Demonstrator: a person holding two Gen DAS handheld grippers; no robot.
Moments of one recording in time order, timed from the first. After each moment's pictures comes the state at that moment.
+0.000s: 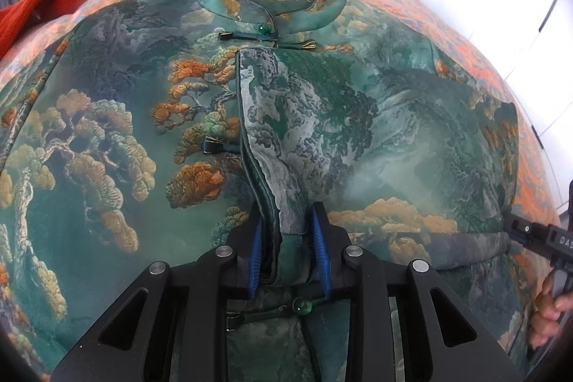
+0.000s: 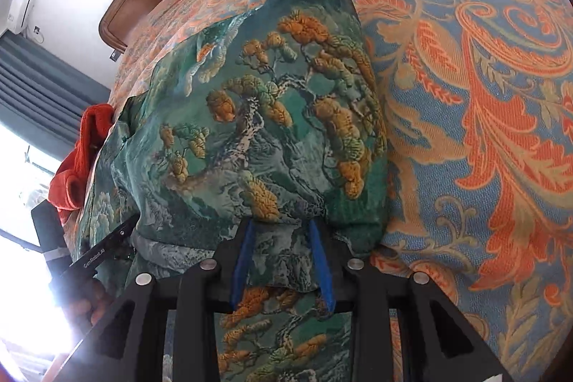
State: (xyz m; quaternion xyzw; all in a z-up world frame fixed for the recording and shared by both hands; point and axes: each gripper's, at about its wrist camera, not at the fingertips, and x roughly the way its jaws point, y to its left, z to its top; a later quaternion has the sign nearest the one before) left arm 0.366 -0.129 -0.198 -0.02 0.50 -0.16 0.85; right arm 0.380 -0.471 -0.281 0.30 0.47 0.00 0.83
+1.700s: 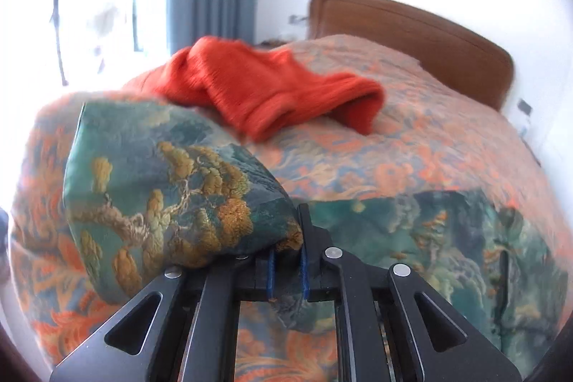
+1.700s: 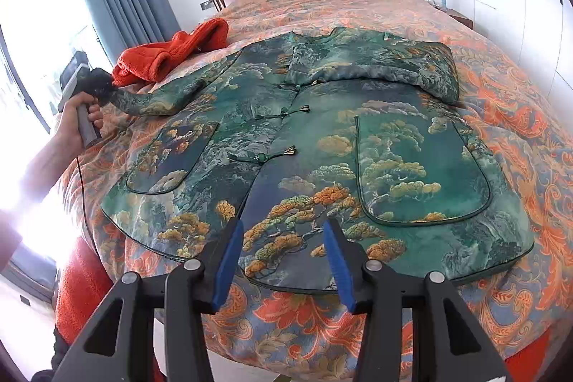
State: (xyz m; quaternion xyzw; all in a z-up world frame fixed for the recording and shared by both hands) left arm 0.290 0.161 -0.053 -0.07 0.29 0.13 0.95; right arm 0.092 -0.218 -0.190 0.09 0.41 0.07 0.91
